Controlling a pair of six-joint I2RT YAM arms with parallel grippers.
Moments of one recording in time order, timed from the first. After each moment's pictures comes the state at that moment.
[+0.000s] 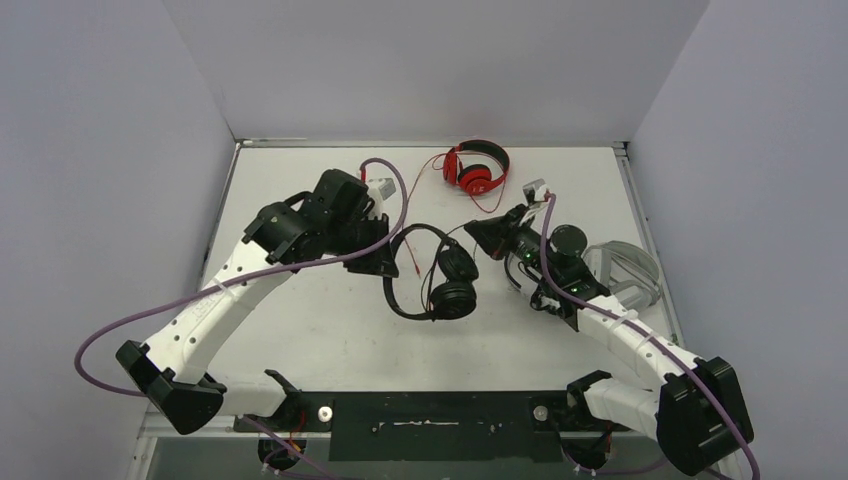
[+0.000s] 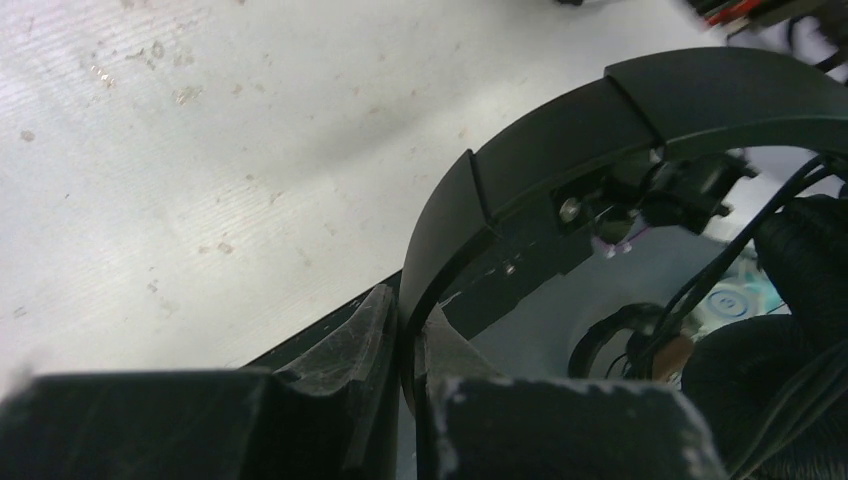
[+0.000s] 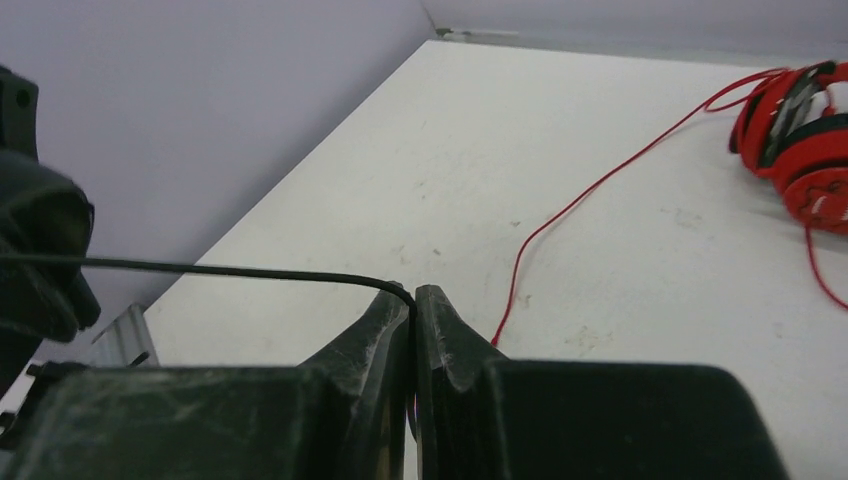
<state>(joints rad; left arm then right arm) -0.69 1.32 1.51 -1.12 0.23 -0.52 0.42 1.09 0.60 0.52 -0.39 0.45</state>
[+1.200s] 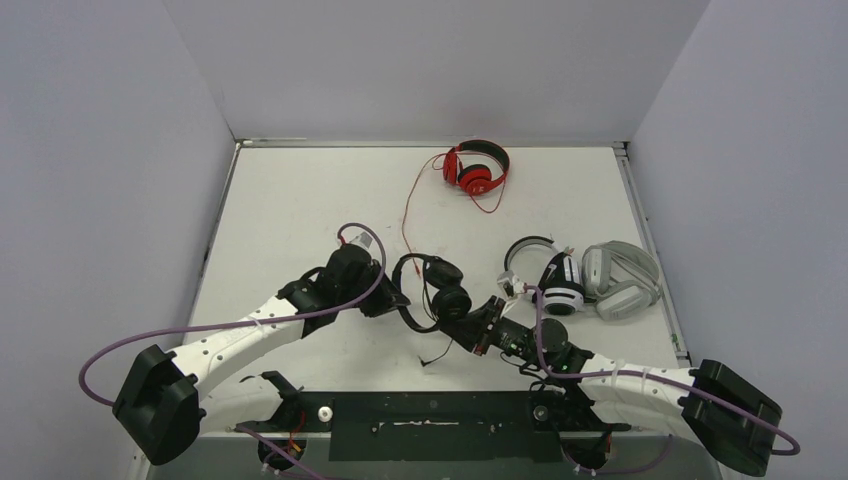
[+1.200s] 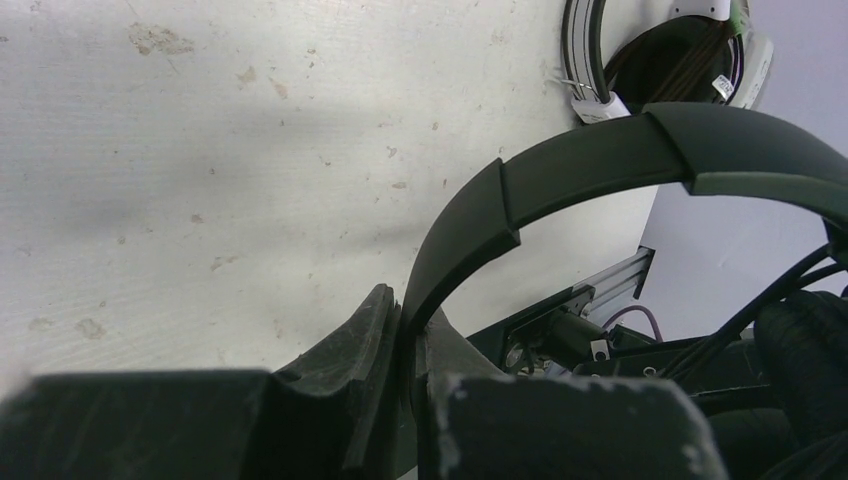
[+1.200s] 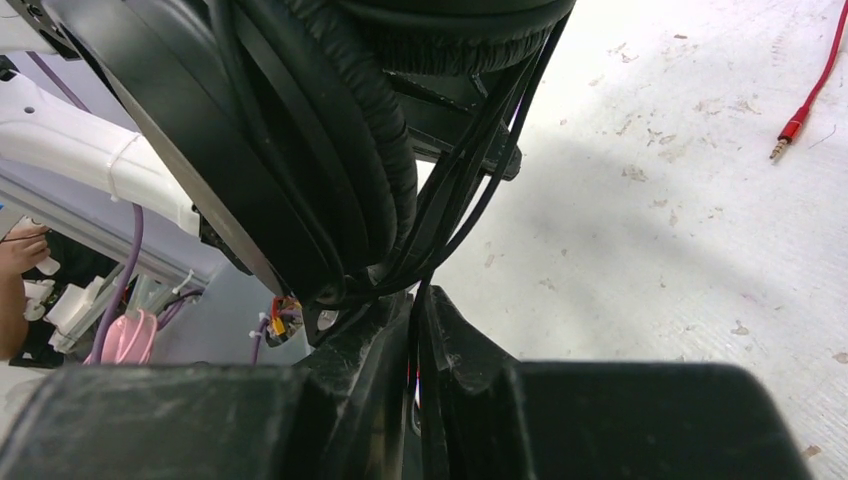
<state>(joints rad) -0.72 1.13 0.68 -0.28 0.11 -1.12 0.95 0.91 0.05 0.91 -0.17 0.69</state>
